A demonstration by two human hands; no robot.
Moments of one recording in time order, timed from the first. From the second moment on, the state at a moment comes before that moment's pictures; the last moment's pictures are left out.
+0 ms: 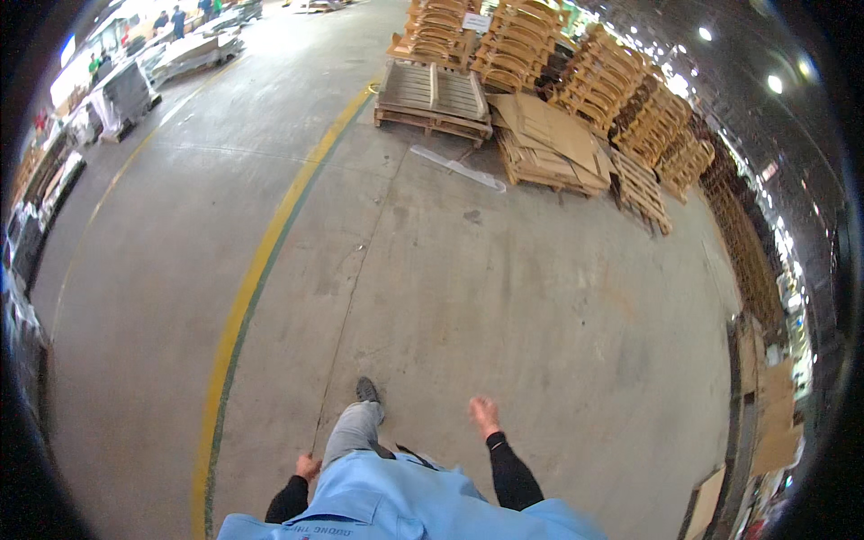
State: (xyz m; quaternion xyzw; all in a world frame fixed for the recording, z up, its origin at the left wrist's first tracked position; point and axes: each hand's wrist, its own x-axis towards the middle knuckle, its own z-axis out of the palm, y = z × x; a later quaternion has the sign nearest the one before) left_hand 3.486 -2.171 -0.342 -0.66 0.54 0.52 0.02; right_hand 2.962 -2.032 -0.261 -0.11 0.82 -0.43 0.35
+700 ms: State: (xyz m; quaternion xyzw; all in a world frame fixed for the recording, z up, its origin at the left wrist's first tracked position) left_hand 3.304 -2.799 -0.288 -0.76 0.30 0.56 -0.11; right_hand 2.715 -2.785 -0.298 -0.33 0.86 -0.18 0.34
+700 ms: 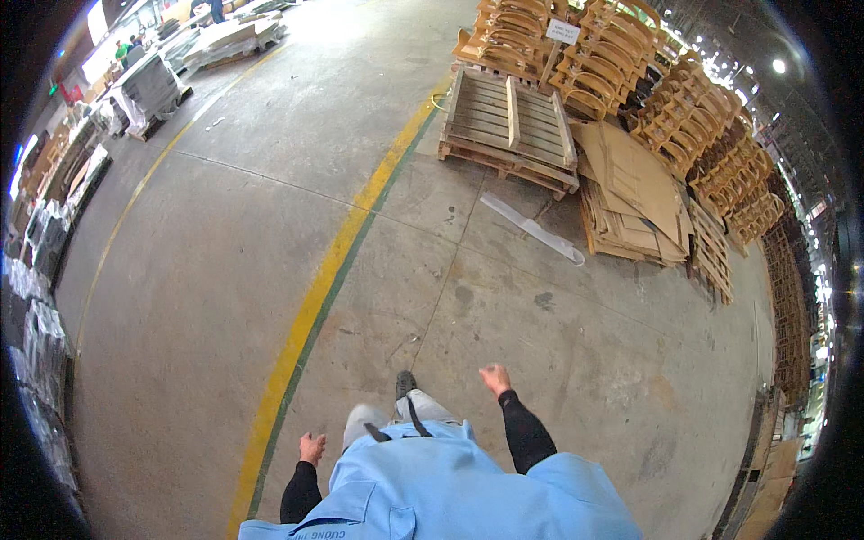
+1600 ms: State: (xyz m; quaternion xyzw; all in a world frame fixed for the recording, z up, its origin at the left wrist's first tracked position) left_hand 3.003 -3.823 -0.308 -0.67 0.55 0.46 -0.17; right_hand 2.511 -3.483 -0.279 -0.06 0.86 -0.29 0.42
